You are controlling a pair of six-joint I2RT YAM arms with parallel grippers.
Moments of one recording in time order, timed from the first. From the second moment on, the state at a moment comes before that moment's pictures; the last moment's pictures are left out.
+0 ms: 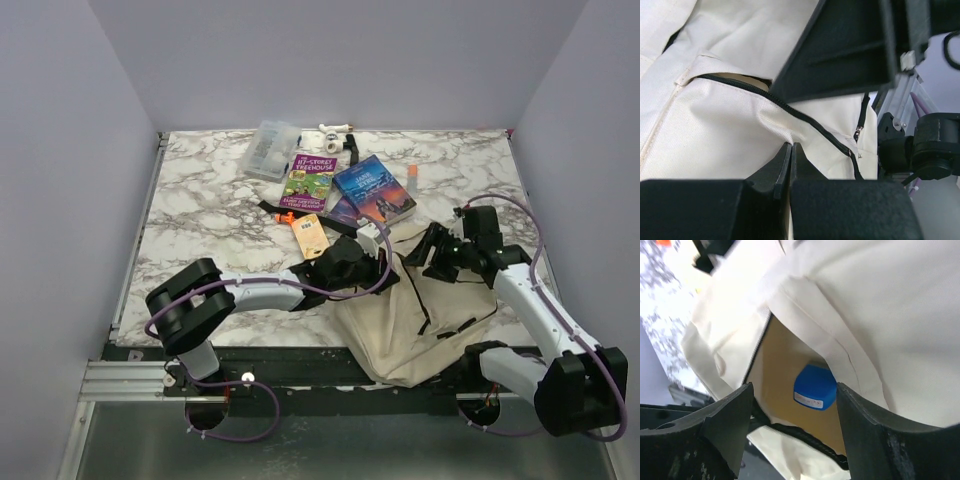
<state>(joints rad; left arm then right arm) -1.06 1.65 0.85 0.49 0.11 -0.57 0.16 1.09 0.70 -0.58 -0.41 0.62</state>
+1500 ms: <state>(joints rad) -0.55 0.63 1.14 -0.36 -0.47 -0.21 1.03 1.98 1.49 -0.32 0.47 0.21</state>
